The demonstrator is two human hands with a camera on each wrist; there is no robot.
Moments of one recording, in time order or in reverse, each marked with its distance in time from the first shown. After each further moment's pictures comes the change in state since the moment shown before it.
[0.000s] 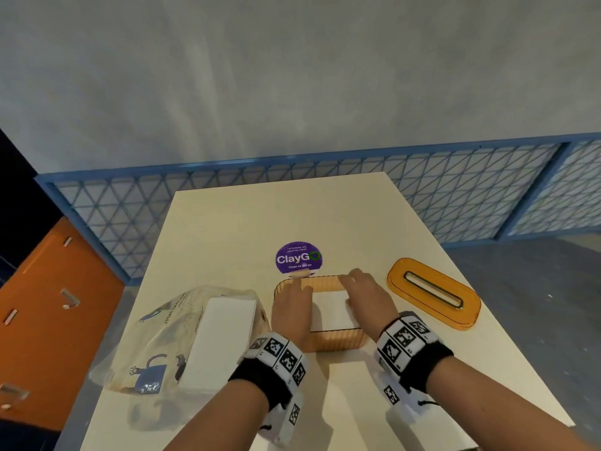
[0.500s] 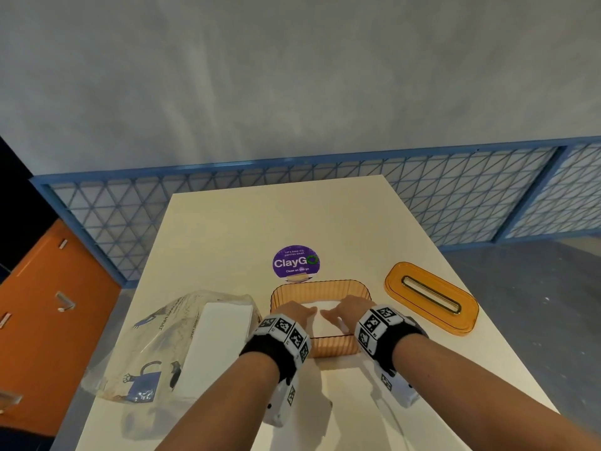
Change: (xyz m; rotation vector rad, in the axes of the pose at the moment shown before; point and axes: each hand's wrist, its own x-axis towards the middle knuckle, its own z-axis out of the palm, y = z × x) left_hand 0.025 -0.004 -0.002 -0.044 -0.506 -0.043; right_hand 0.036 -0.004 0.020 0.090 -0.557 0.287
